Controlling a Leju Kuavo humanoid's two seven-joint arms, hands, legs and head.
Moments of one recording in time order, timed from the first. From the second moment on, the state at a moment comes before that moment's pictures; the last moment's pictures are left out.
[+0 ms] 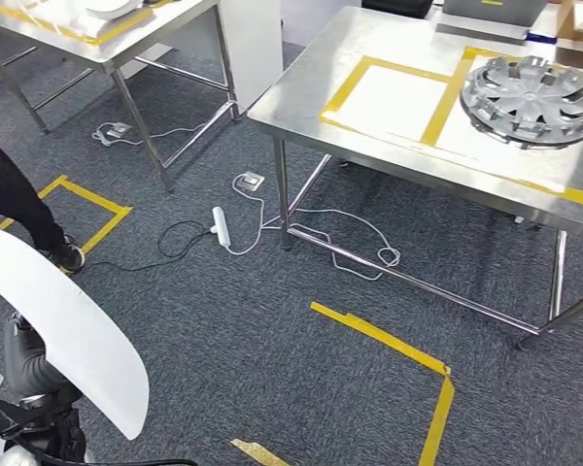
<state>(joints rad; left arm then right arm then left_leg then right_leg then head) 0.23 0.06 -0.14 -2.01 0.18 0.39 -0.39 0.25 -0.34 0.96 -1.15 -0.59 -0.69 0.16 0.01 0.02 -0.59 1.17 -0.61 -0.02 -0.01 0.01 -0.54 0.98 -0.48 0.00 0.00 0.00</state>
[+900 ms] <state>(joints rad) 0.26 0.11 -0.04 -2.02 -0.01 0.32 -0.48 0.22 -0.36 1.03 -1.15 -0.64 -0.69 0.12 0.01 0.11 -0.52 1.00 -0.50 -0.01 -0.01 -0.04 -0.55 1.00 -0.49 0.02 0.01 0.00</state>
